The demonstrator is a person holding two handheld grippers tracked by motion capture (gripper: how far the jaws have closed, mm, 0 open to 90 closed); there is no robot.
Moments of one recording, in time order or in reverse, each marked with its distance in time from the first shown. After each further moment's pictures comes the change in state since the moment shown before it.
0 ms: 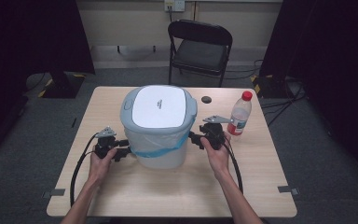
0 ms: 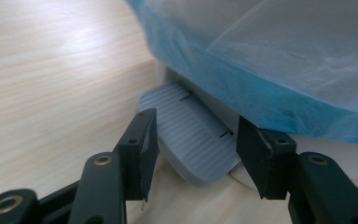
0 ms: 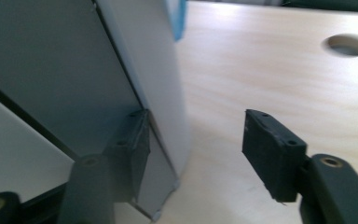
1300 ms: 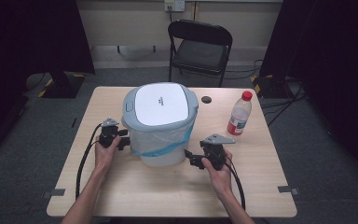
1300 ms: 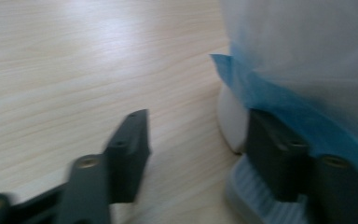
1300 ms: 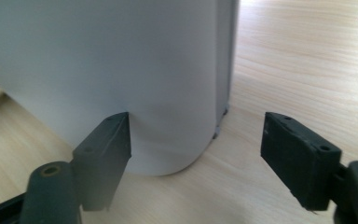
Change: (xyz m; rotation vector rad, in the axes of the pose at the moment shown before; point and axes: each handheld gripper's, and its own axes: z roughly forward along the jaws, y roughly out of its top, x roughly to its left) left arm 0.031 0.018 0.027 -0.017 0.115 -0.051; right arm 0.022 -0.049 -0.026 -0.010 0.086 -0.039
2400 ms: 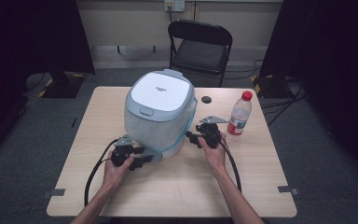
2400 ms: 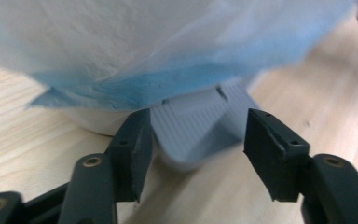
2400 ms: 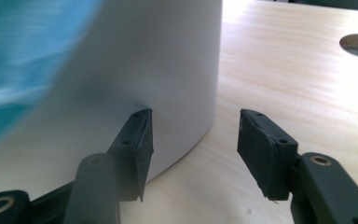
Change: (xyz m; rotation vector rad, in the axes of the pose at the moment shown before) left arm -0.082 -0.022 -0.011 0.097 -0.180 0.158; right arm -0.040 0.035 0.055 0.013 -0.053 0.001
